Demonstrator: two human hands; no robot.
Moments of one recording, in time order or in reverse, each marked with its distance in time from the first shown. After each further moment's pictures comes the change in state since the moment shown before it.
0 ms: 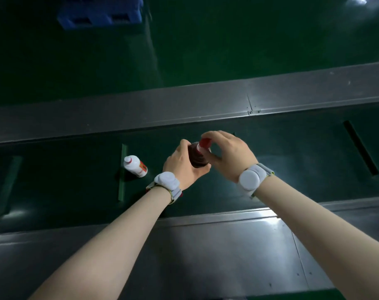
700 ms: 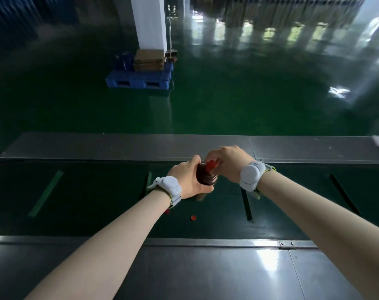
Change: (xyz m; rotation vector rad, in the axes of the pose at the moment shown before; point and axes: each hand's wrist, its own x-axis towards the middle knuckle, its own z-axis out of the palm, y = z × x) left_hand -0.123 0.005 -0.169 0.179 0.009 0.210; right_hand -0.023 -0.189 -0.072 -0.329 -0.309 -0.080
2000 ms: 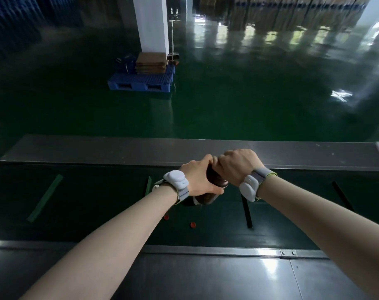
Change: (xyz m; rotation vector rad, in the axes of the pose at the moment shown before) left_hand 0.037 0.030 -0.022 -0.009 -0.110 0.030; right_hand 0.018 0.023 0.000 -0.555 0.139 -0.040
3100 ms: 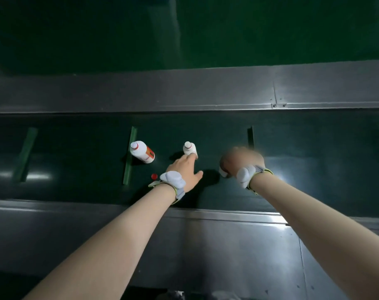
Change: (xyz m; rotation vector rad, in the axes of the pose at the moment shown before) left_hand 0.112 -0.086 0.237 0.061 -0.247 -0.342; right_hand 0.026 0.062 0.349 0.446 -0.573 0.396
